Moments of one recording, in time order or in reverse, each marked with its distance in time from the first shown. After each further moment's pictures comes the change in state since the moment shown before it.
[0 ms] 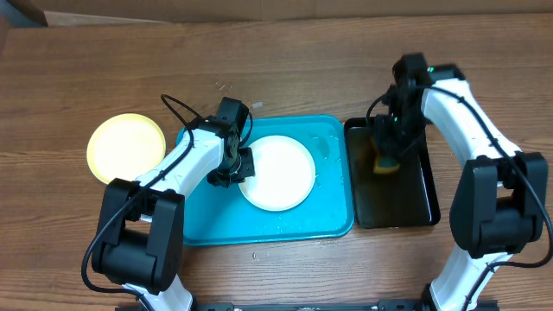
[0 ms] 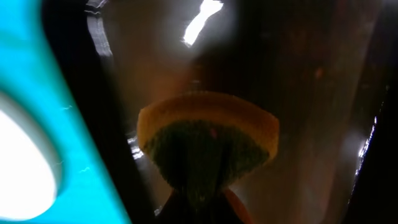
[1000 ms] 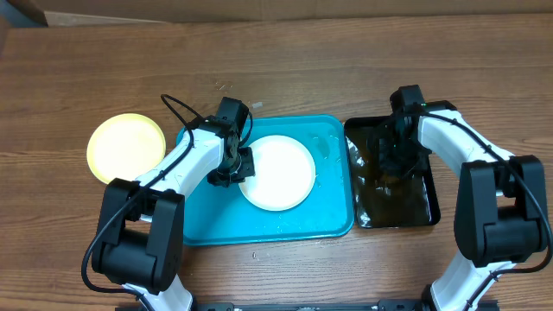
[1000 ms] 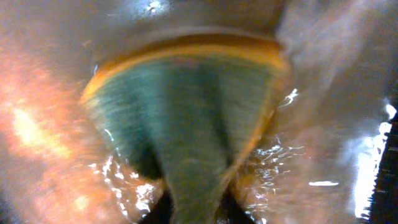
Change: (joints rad) left arm 0.000 0.000 0.000 0.002 0.000 0.000; right arm -0.002 -0.048 -0.311 0.294 0.124 0.029
